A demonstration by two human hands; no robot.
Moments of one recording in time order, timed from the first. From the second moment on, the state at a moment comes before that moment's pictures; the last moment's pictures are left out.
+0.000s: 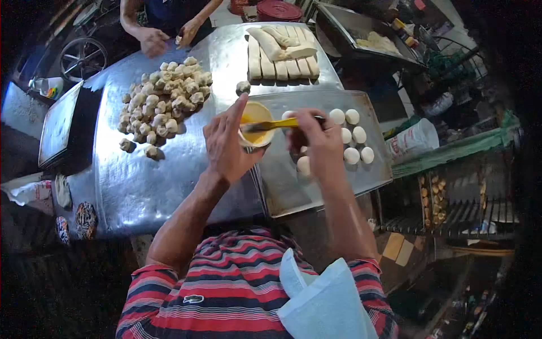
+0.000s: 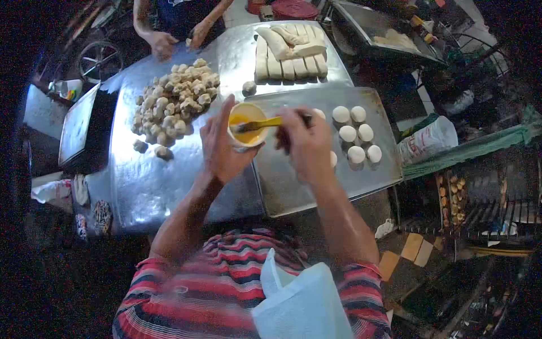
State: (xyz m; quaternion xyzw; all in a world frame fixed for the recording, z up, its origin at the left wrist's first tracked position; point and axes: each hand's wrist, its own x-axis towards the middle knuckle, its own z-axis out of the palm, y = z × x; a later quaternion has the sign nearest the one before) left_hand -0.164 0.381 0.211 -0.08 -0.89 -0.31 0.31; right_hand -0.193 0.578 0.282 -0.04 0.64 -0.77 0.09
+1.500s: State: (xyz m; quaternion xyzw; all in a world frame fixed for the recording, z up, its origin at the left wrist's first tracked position) left_hand -0.116 0.317 0.174 -0.03 -0.83 -0.47 0.30; right_hand -0.179 0.768 0.191 -0.01 0.89 -0.24 -0.38
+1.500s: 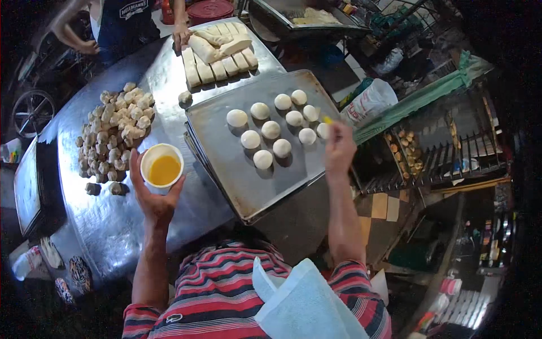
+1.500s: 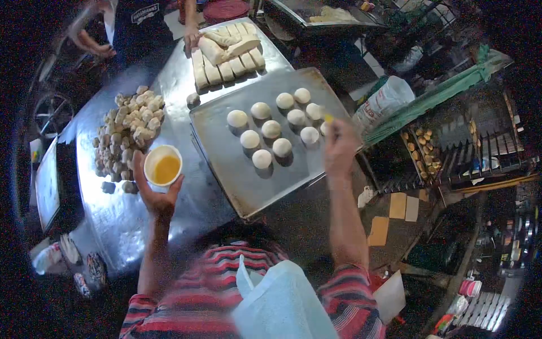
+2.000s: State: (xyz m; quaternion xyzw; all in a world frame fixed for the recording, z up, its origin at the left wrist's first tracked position) left_hand -0.037 0.372 0.181 0.03 -0.83 -0.43 0.35; right_hand -0.130 0.820 0.218 0.03 0.88 -0.33 -0.35
